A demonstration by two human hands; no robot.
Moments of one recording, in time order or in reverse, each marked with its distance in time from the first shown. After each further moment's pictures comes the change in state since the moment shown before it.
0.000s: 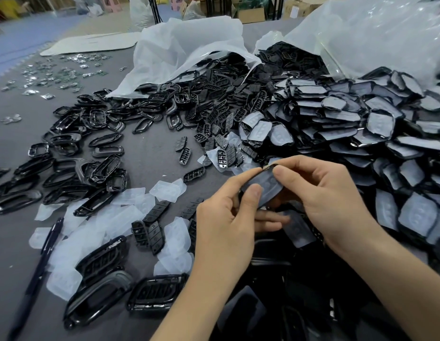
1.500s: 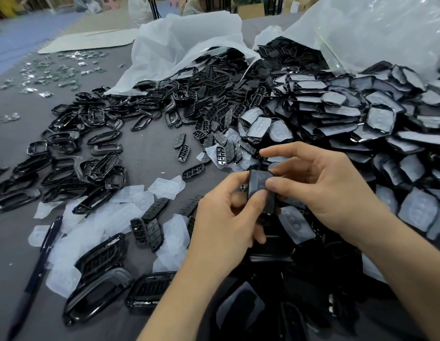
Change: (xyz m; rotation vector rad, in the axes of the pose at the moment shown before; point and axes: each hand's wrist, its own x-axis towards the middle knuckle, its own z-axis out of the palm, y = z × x) left_hand 0.005 -0.003 -0.013 0.268 -0.126 0.006; right_hand 0.003 -0.015 -0.009 -0.132 -0.196 -0.017
